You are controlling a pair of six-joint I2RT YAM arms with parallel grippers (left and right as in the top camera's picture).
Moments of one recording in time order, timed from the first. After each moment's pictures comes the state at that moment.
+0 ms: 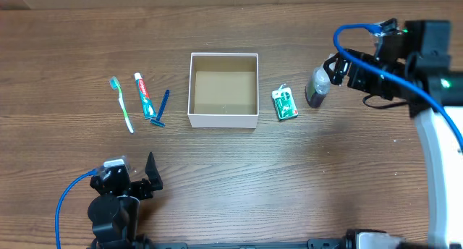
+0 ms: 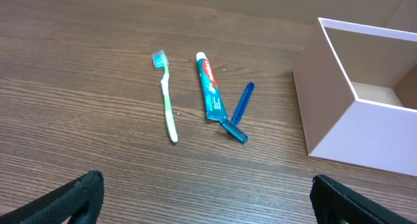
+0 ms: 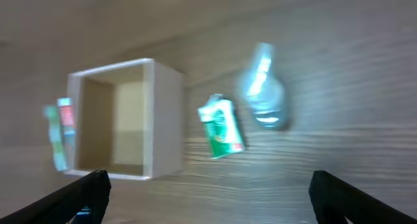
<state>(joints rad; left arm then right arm) 0.16 0.02 0.15 -0.49 0.07 -0.10 -0.04 1.47 1.54 -1.05 -0.33 0.23</state>
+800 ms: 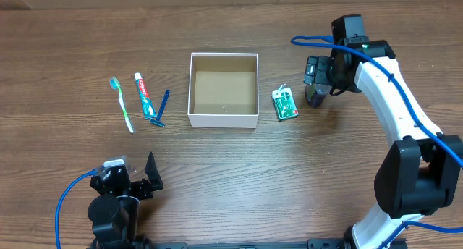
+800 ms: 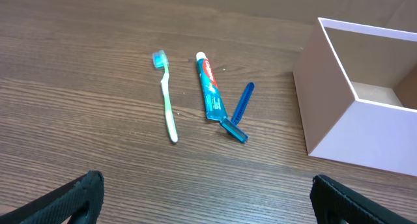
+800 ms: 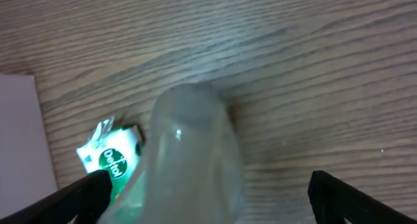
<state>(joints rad) 0.16 0.02 0.15 -0.49 0.07 -0.10 0.10 1.87 1.54 -0.90 0.04 0.29</state>
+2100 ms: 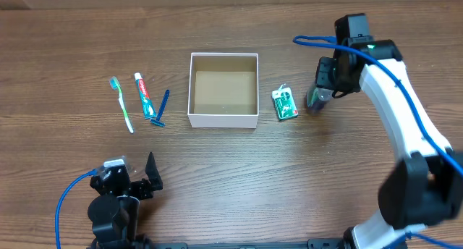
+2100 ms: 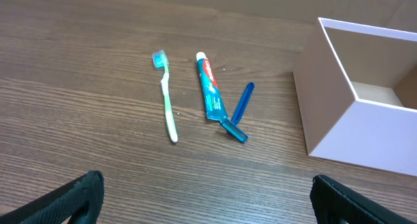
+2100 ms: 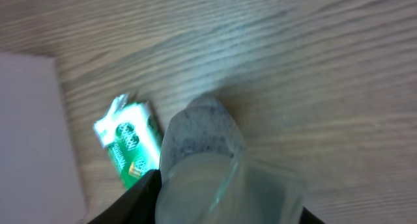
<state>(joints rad) 0.16 0.02 0.15 -0.49 0.07 -0.10 0.11 1.76 1.56 -1.02 0.01 0.30</state>
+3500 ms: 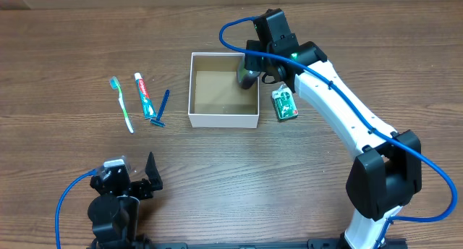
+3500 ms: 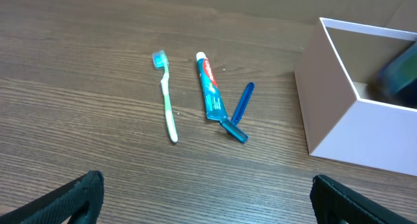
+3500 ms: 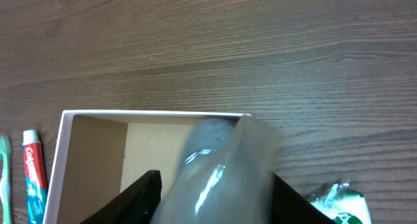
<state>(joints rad) 0.16 0.02 0.15 -0.49 0.07 -0.10 0.46 1.94 1.68 -0.64 0.06 0.51</state>
